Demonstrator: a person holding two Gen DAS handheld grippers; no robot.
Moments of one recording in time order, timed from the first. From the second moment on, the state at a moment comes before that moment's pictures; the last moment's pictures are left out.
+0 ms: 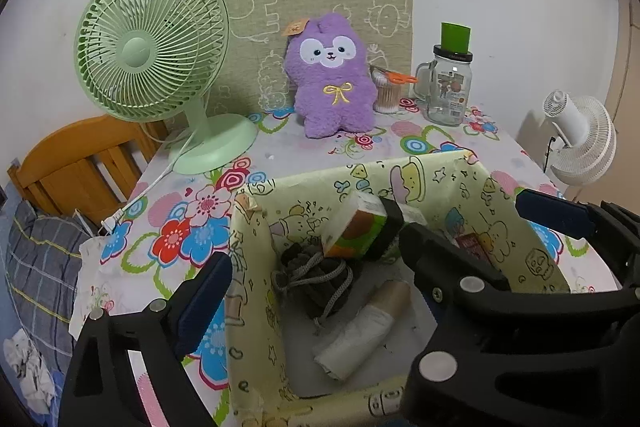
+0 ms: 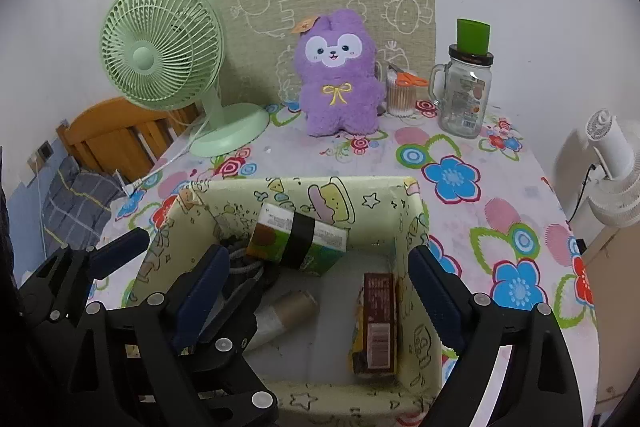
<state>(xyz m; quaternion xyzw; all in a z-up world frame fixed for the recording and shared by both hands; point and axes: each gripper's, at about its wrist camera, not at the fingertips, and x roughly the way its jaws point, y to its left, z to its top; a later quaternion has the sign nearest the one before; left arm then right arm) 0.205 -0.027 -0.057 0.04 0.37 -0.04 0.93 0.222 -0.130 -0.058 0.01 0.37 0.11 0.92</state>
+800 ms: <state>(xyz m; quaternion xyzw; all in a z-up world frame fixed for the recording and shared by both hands) 0.151 -0.029 -0.047 0.04 0.35 -0.04 0.93 0.163 -0.133 -0.048 0.00 0.34 0.09 0.94</state>
